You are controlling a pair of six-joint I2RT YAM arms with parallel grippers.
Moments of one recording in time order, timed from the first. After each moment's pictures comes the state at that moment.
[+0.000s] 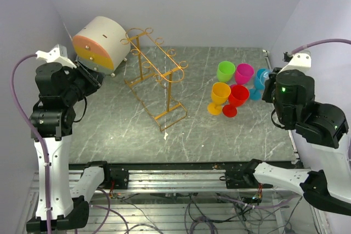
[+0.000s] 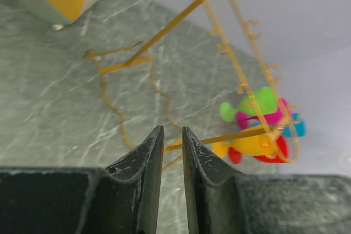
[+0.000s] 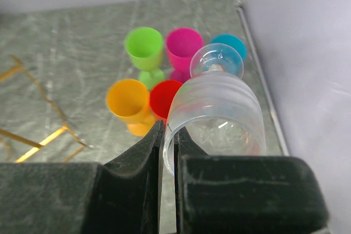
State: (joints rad) left arm 0.05 0.89 1.41 -0.78 0.23 -0.61; right arm 0.75 0.99 1.74 -1.16 0.82 0.32
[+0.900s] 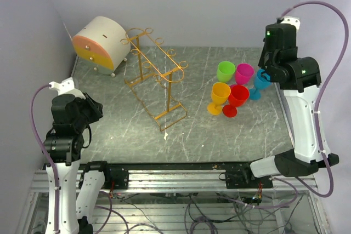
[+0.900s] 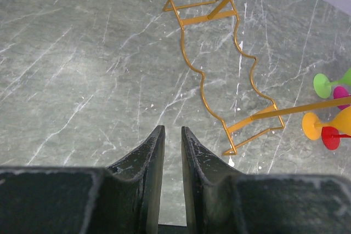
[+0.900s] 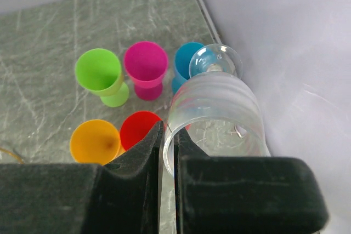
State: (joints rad) left arm 0.05 0.62 1.02 -0.86 0.04 -0.40; right arm 0.37 1.41 2.05 -1.21 0.67 0.25
